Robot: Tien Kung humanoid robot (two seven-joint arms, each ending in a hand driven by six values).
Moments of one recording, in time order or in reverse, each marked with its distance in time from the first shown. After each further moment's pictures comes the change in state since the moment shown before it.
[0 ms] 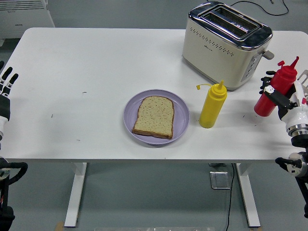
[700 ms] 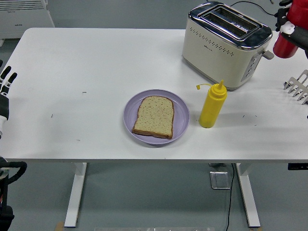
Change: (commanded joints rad) left arm -0.001 0.002 -0.004 -0.001 0.000 0.002 0.001; right arm 0.219 -0.242 -0.056 0.305 -0.130 0.015 -0.139
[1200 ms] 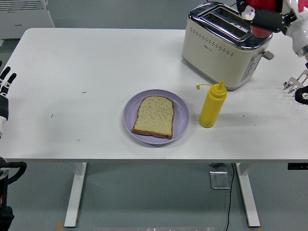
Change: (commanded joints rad) left arm 0.001 -0.002 -0.003 0.000 0.000 0.001 0.001; right arm 0.279 -0.027 -0.240 -0.049 -0.252 0.021 -0.069
